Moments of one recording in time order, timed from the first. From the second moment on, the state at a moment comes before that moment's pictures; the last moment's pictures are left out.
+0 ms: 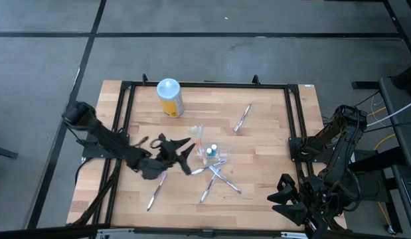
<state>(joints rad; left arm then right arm) -0.55 1.50 0.80 0.54 -1.26 -0.31 1.17 1.44 1.08 0.94 1.08 0.25</state>
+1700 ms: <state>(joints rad) -0.72 1.66 0.81 -0.53 -0.18 -1.79 1.21 1.44 1.14 0.96 1.03 0.04</state>
